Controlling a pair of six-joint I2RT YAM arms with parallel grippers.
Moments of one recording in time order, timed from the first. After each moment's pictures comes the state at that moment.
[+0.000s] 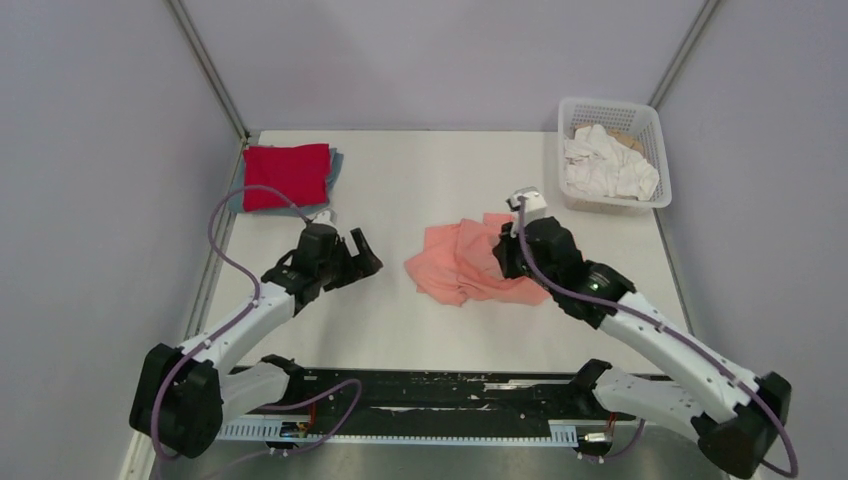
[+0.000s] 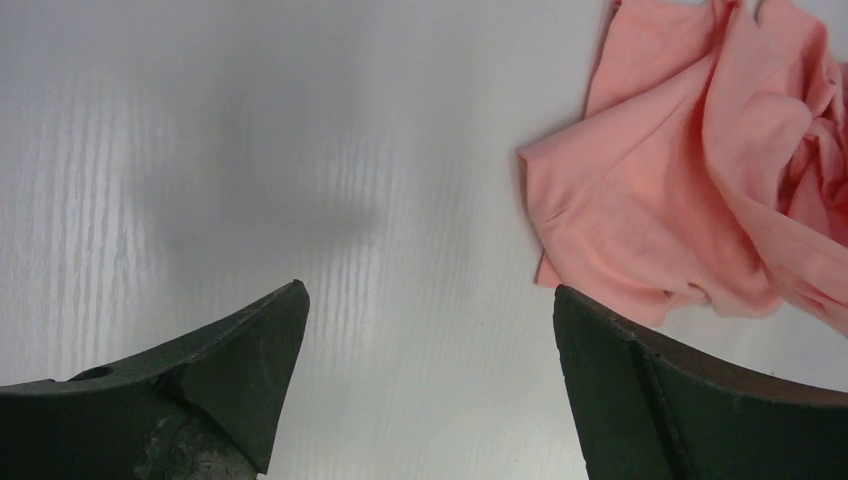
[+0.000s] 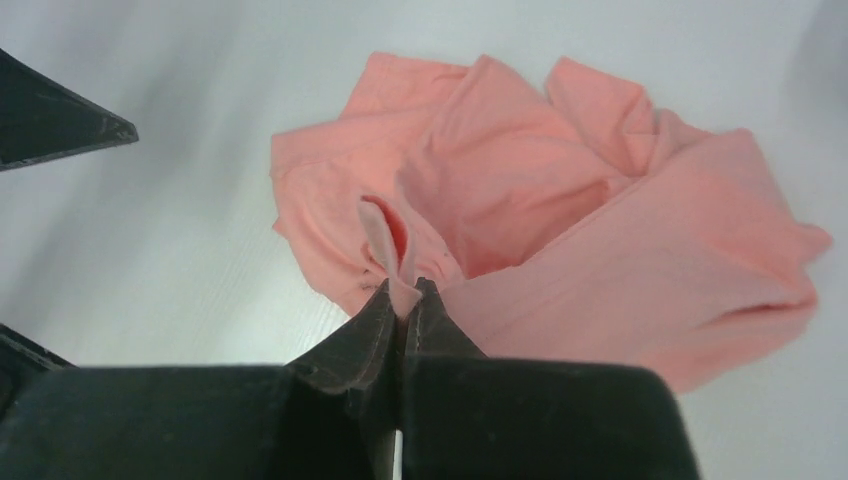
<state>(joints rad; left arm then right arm) -0.39 1.04 0.54 -0.25 0.02 -0.72 0.75 1.06 0.89 -0.41 0.20 0.26</state>
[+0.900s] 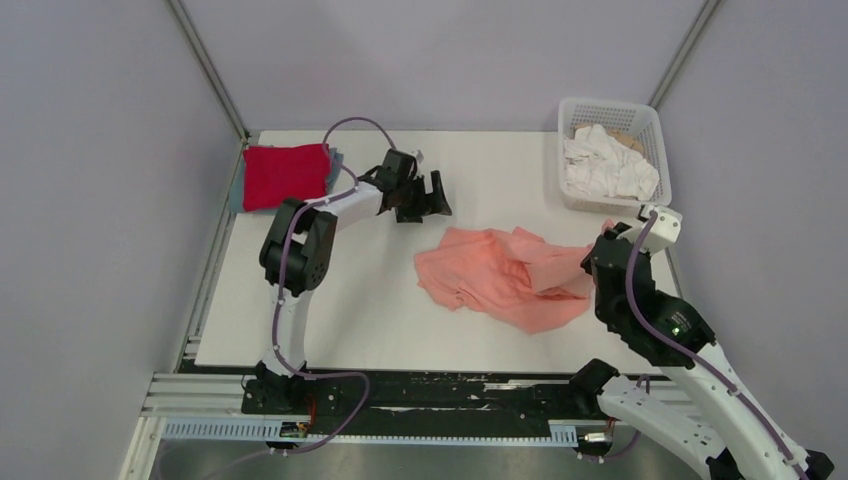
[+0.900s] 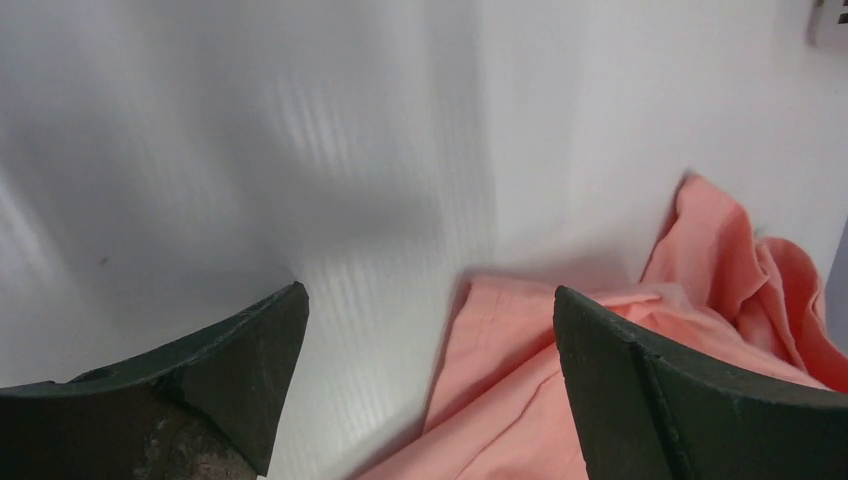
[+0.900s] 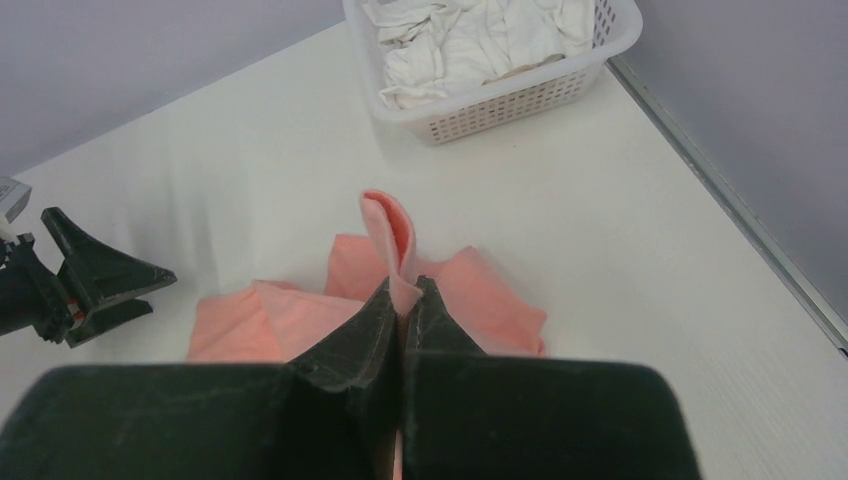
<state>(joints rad) -0.47 2.10 1.47 -0.20 0.29 -0.60 0.68 0.66 0.97 -0.79 0.94 0.61</state>
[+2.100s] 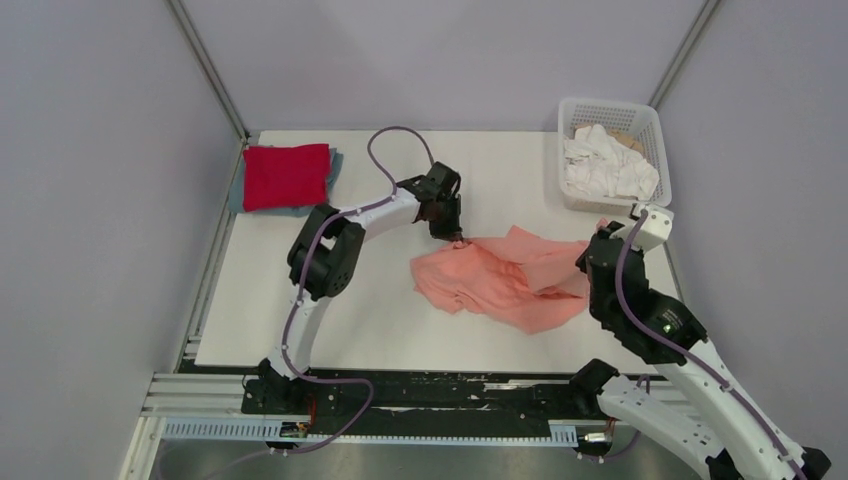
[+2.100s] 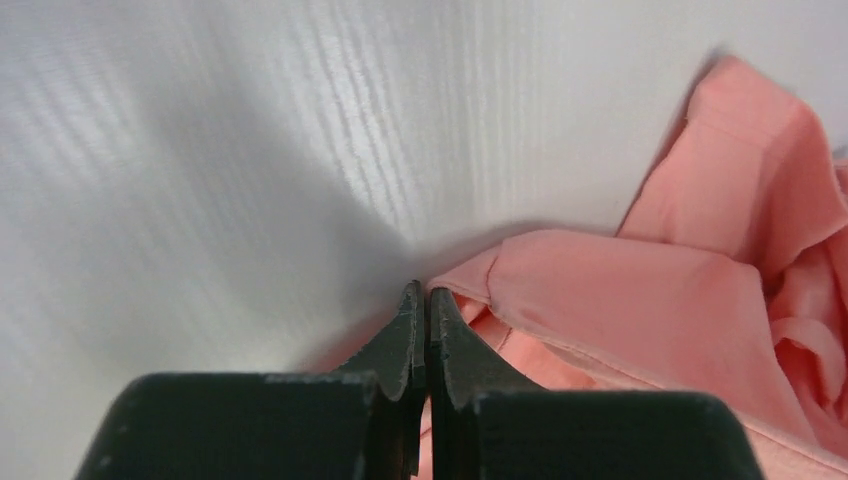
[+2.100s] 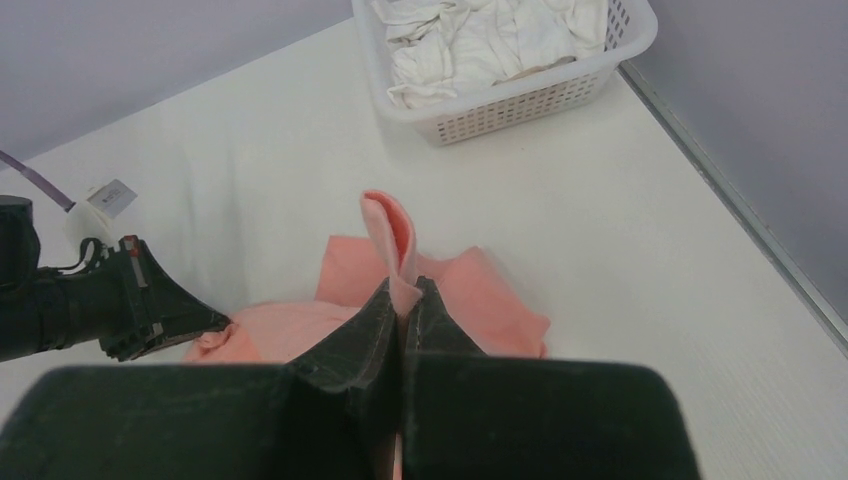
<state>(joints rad) -0.67 2.25 1.71 -0.45 0.24 -0.64 0.68 0.65 0.94 -0.74 0.92 0.58</state>
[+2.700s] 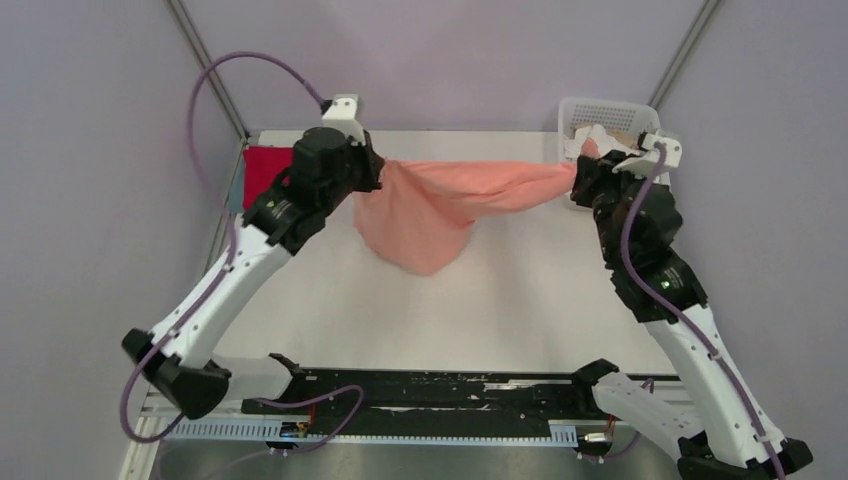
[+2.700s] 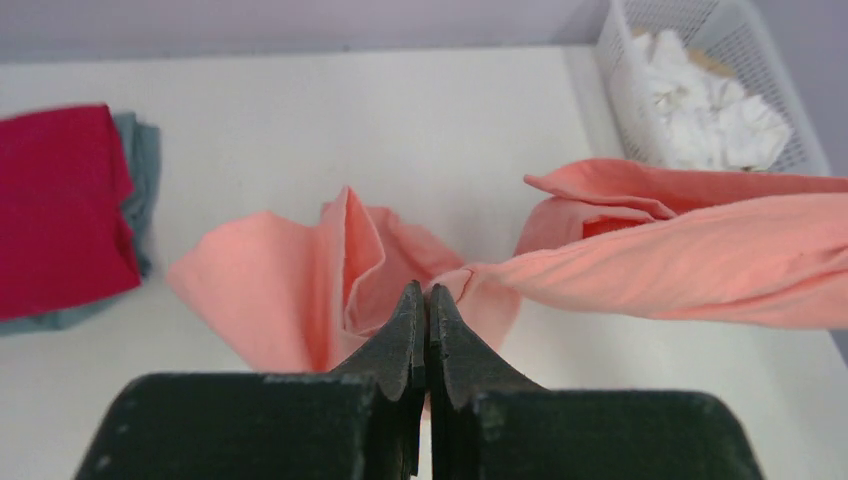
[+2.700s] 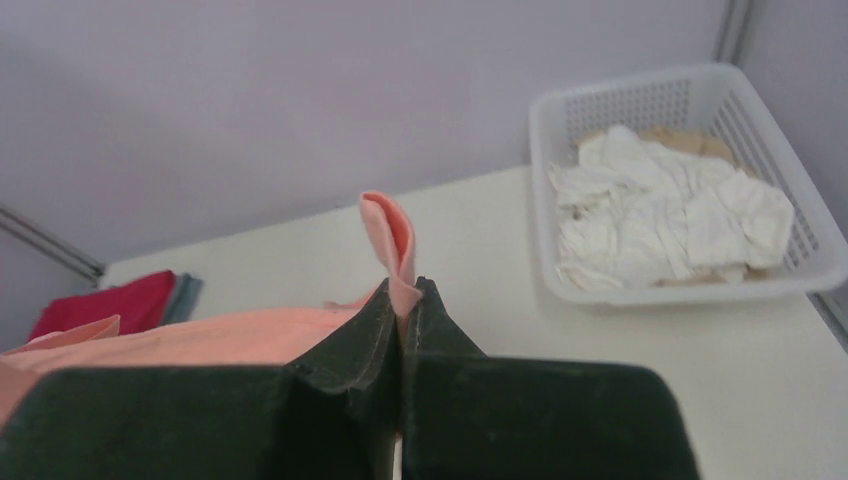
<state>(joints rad) -0.60 1.38 1.48 -0.50 -0.22 -0.36 0.44 0.89 1.13 -0.32 0.52 0.32</state>
